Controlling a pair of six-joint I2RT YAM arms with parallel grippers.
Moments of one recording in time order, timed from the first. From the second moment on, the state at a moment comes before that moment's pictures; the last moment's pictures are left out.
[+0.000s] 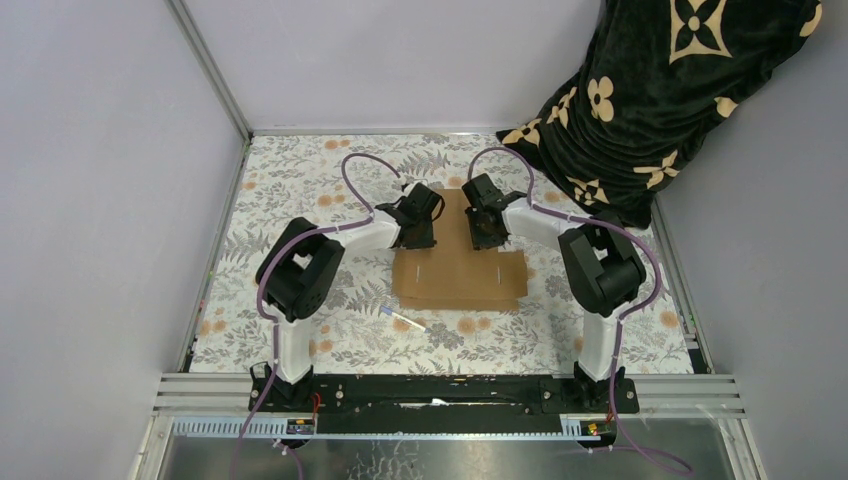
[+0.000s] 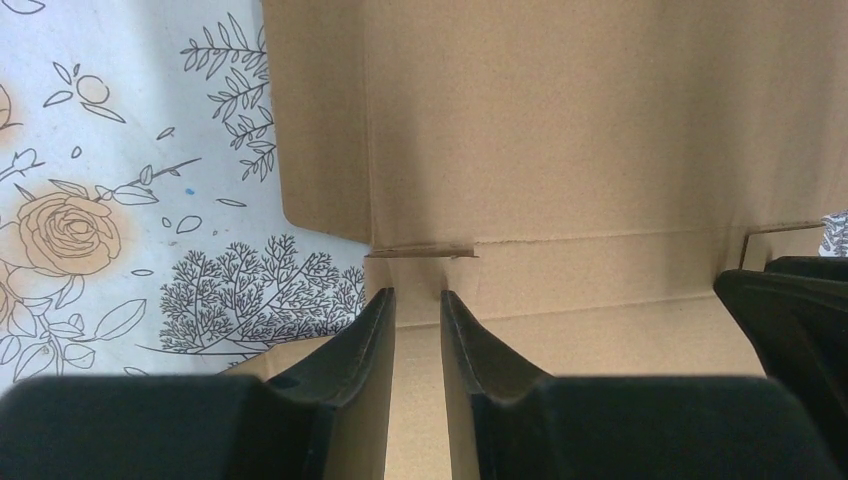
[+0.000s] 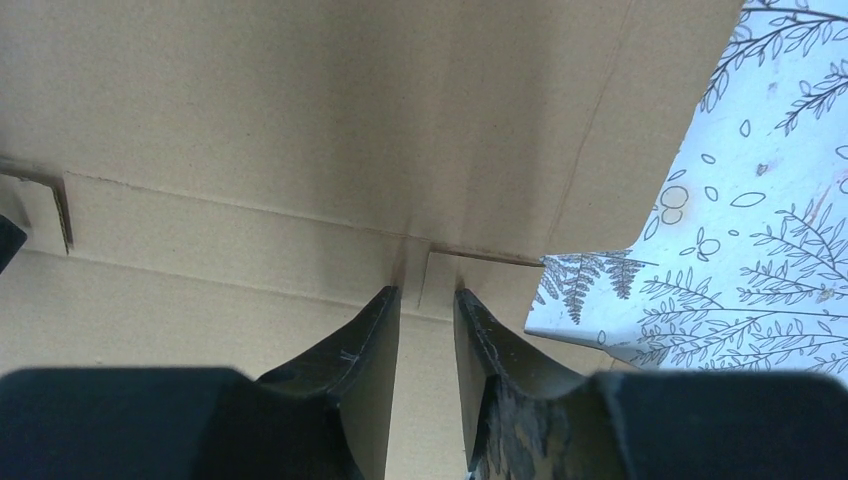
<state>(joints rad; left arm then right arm) -0.62 1.96 1.26 -0.30 -0.14 -0.64 0.54 1.94 1.28 -0.49 0.15 0.32</state>
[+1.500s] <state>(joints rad) -0.46 1.97 1.51 -0.45 -0.11 -0.52 0.49 2.10 1.66 -0.61 0.08 0.28</state>
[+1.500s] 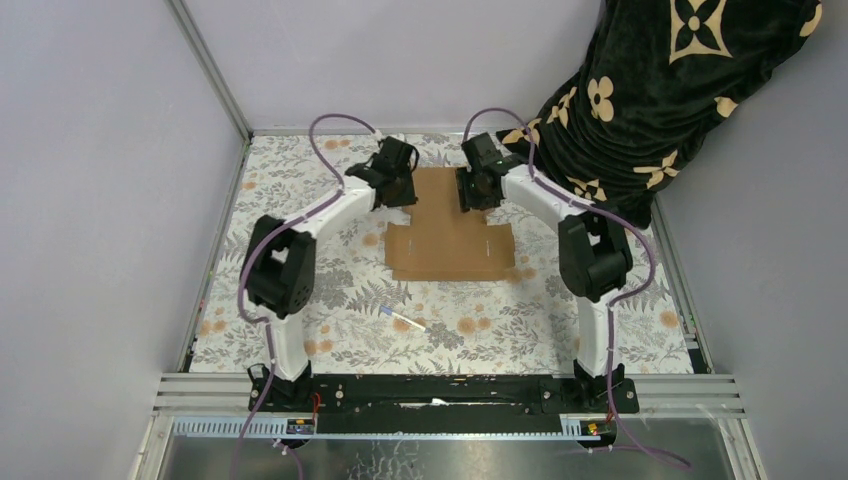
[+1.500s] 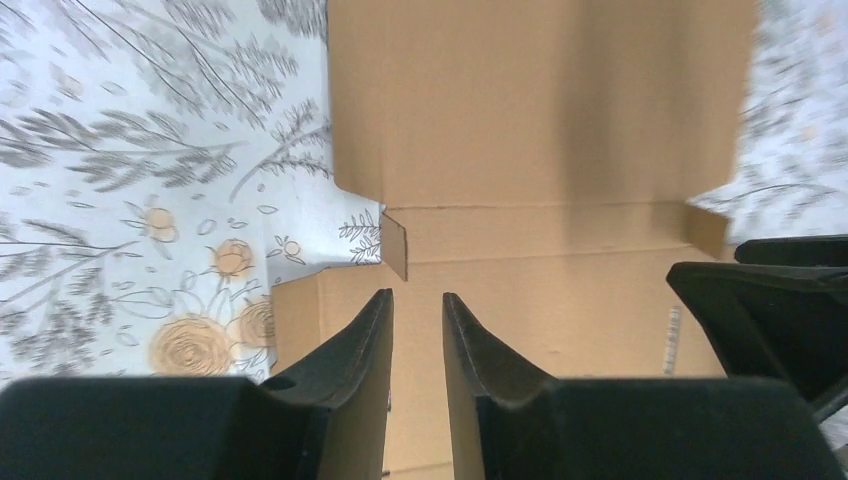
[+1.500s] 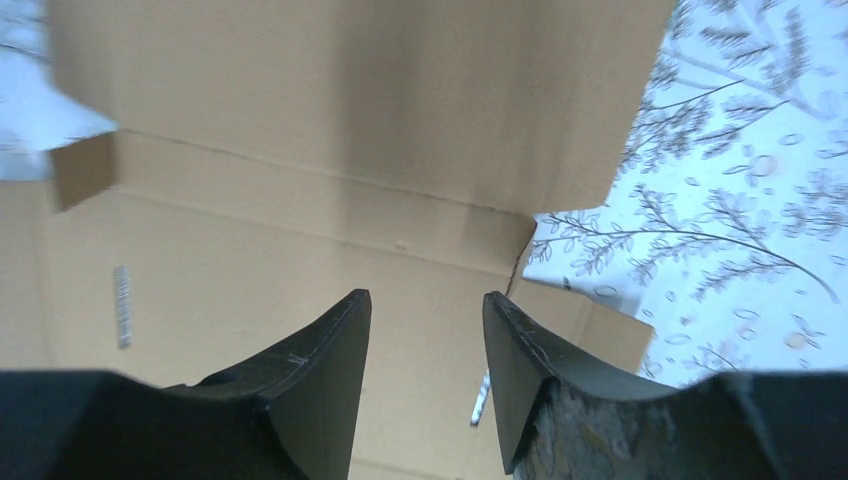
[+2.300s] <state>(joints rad) -0.45 1.34 0.82 -0.41 -0.11 -0.65 0.39 1.46 0.87 -0.53 0.06 0.39</state>
